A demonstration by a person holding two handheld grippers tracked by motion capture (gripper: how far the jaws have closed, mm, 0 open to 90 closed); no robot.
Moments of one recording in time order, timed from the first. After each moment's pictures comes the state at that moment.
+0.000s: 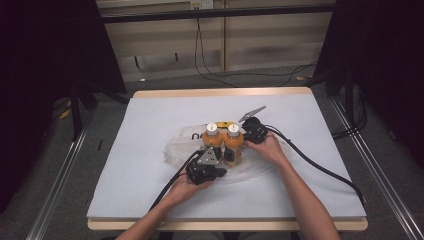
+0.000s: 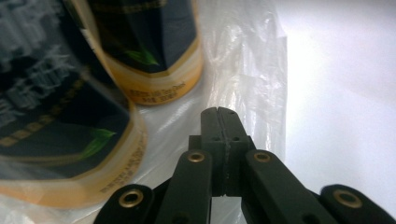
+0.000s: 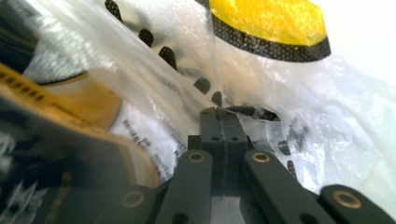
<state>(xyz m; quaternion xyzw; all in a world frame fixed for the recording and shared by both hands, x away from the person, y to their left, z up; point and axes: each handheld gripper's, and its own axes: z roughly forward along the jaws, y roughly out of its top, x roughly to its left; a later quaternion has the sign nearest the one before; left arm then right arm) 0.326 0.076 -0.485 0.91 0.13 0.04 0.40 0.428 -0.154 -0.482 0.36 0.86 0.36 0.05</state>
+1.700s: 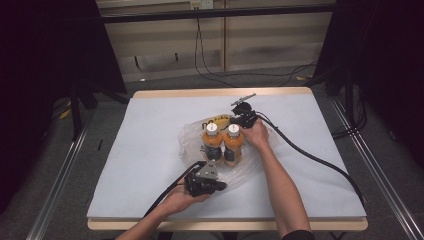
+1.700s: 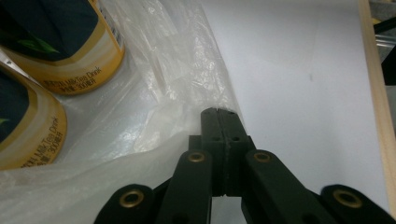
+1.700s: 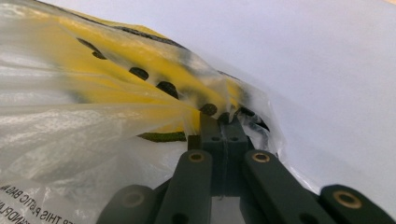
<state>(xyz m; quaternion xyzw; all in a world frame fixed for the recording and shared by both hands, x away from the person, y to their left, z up) 0.297 0.081 -0.481 0.92 0.07 0.01 0.39 0.488 -0.134 -0.485 0.43 0.82 0.34 0.13</state>
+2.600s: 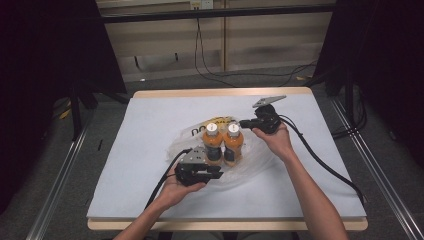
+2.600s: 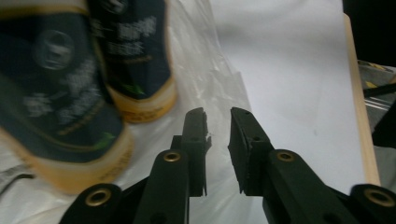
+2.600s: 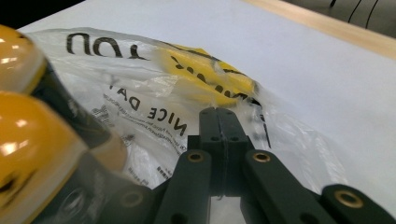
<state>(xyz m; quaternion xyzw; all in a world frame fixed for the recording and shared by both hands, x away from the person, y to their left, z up) 0.314 0.105 -0.455 0.87 0.14 0.02 0.48 0.414 -0.182 -0.426 0.38 0.81 0.44 0.12</state>
